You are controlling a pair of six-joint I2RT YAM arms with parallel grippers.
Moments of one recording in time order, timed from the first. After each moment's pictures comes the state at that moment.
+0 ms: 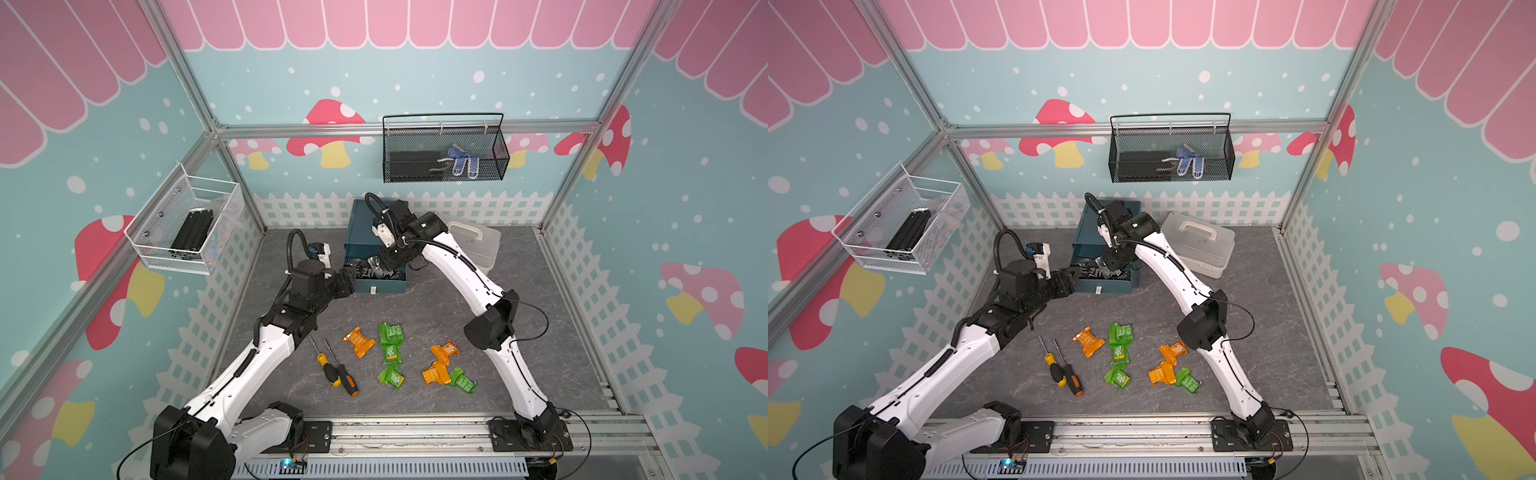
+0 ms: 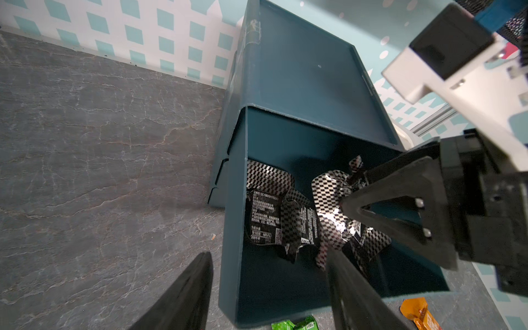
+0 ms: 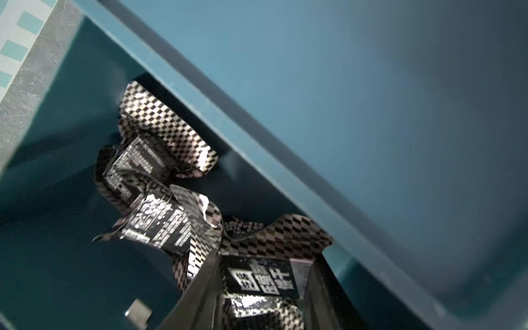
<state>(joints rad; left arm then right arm) -0.33 1.13 0.86 -0.18 0.00 -0.43 0.71 2.41 2.71 -1.34 -0.06 0.09</state>
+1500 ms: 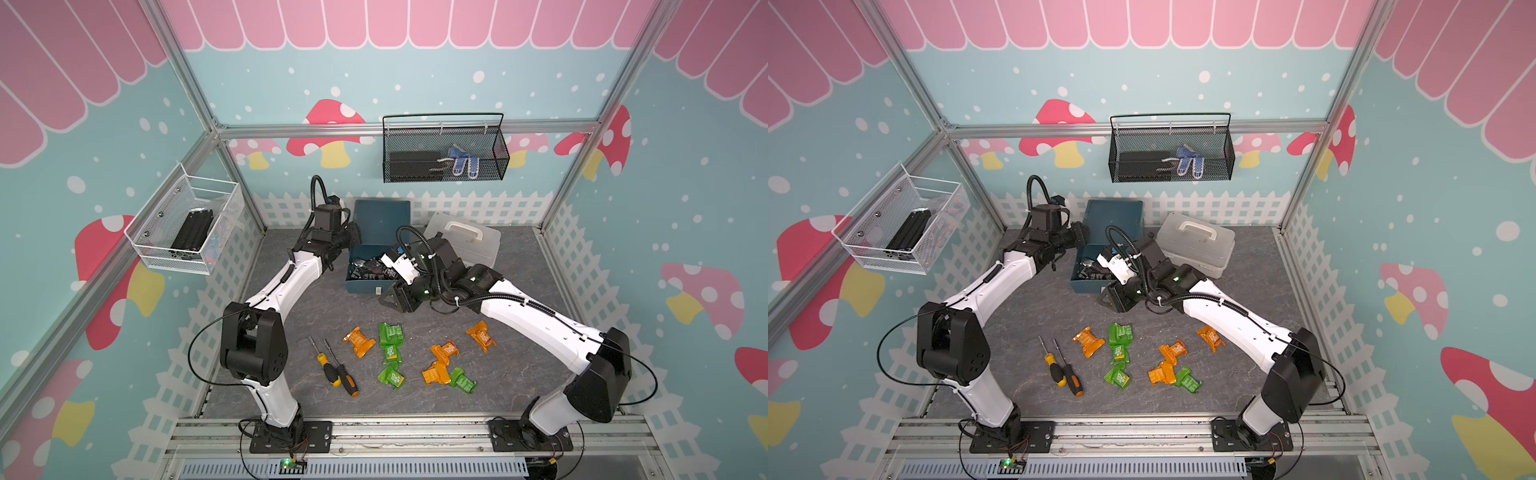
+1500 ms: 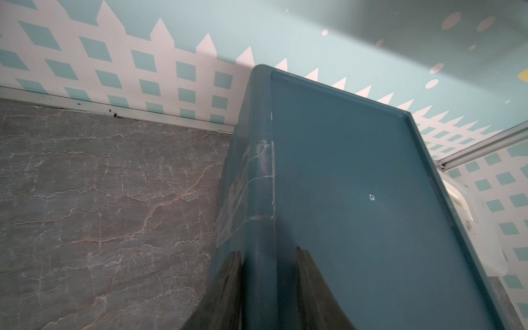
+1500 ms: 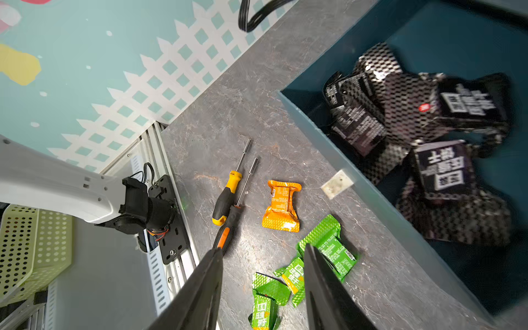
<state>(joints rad) -0.24 1.76 1.49 -0.26 0.06 -0.36 0.79 1.58 1.46 -0.58 -0.43 0.14</state>
